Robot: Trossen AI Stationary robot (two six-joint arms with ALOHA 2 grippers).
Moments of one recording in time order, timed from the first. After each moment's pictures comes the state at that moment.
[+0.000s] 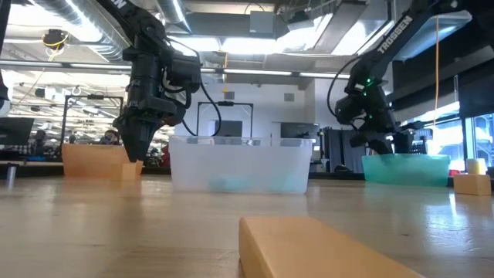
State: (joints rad) left arm 0.50 1.60 0.97 -0.85 0.10 -0.30; right arm -1.03 1.85 1.22 -1.18 0.16 0.37
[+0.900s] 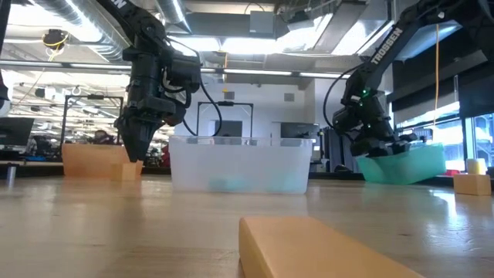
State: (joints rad) left arm 0.50 1.60 0.97 -0.85 0.10 -0.28; right arm -1.03 1.94 1.23 -1.15 0.13 0.18
